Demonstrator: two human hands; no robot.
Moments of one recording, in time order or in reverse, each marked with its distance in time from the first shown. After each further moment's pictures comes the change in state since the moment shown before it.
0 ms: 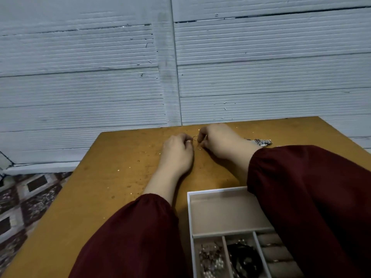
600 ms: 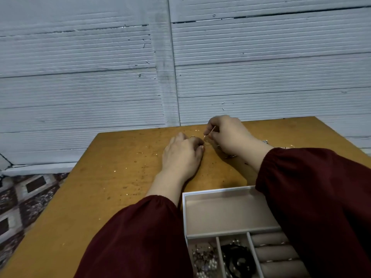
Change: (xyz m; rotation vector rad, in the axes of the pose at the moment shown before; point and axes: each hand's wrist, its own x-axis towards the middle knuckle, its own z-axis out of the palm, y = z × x) left_hand -0.005 0.008 0.011 0.253 -0.060 0.128; right_hand -0.012 0.017 -0.017 0.241 0.174 0.080
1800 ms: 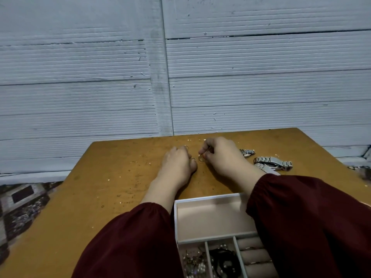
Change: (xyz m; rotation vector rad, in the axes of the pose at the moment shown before) left_hand 0.003 0.008 -0.001 -0.052 -0.109 -0.089; right_hand -0.031 0.002 0.003 0.008 0.003 0.052
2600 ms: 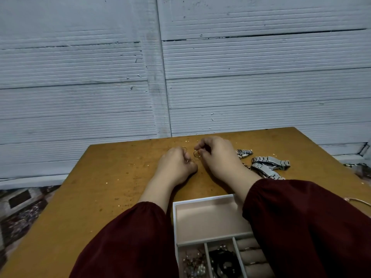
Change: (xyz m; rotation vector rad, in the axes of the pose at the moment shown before) left_hand 0.000 0.003 -0.010 -0.106 0.011 0.001; right_hand -0.001 0.000 0.008 0.072 0.140 -0.071
